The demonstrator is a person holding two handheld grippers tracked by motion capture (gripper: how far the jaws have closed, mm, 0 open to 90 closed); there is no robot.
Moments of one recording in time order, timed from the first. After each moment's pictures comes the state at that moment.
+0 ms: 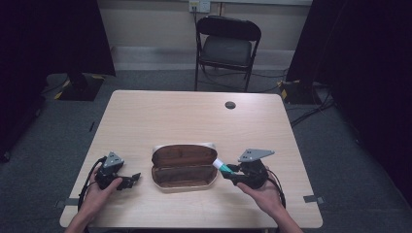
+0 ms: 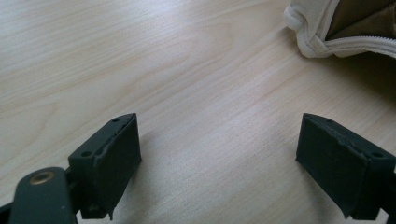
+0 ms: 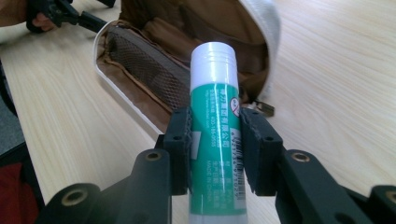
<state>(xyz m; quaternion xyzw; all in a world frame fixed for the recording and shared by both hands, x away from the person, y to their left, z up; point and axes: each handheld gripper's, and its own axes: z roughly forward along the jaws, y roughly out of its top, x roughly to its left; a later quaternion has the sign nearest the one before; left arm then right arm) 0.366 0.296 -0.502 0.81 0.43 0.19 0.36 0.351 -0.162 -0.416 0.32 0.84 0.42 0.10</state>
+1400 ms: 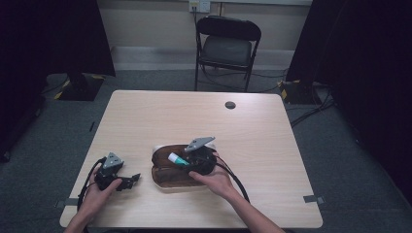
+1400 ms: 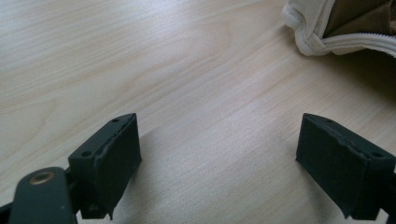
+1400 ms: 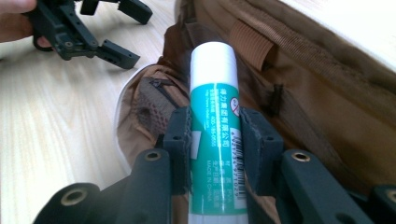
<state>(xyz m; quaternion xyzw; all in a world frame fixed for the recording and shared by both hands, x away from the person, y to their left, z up) 0.364 0.296 -0.502 0.81 0.43 0.19 0.36 0.399 -0.029 -0.433 0.25 0.87 0.41 0.06</state>
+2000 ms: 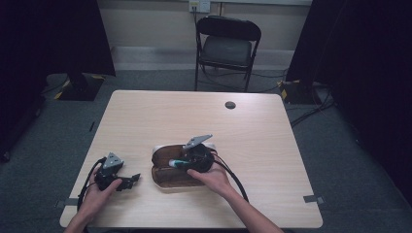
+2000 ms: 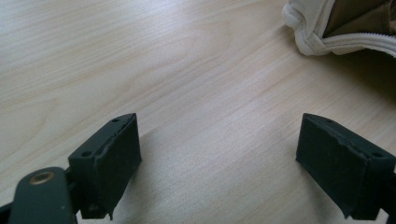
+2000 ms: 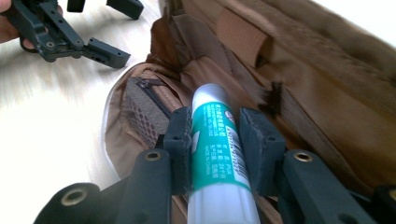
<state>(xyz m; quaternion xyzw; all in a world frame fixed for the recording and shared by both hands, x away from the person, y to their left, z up) 0.364 0.296 -0.502 0.81 0.43 0.19 0.36 0.410 -0.023 -0.443 0.27 0.88 0.40 0.05</state>
